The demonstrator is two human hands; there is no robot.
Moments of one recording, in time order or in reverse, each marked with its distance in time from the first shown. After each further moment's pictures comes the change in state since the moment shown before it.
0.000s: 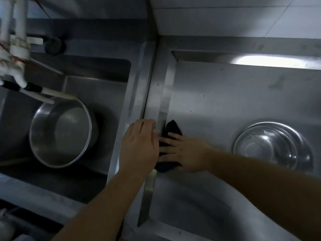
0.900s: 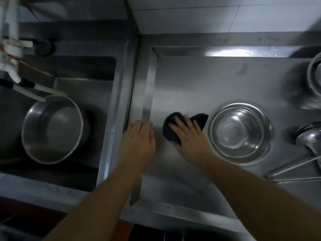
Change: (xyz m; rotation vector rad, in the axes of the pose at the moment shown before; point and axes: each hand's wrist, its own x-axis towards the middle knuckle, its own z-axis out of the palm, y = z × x) left_hand -0.049 0.025 0.008 0.057 -0.083 0.109; right_hand -0.064 -0.057 0.034 0.160 0.404 0.818
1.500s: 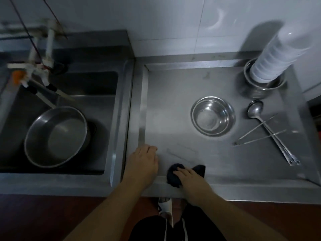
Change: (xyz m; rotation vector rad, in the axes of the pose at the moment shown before) left_hand -0.157 -0.012 -0.003 0.032 -0.130 0.199; right_hand -0.211 -0.125 0.000 0.060 -0.500 0.310
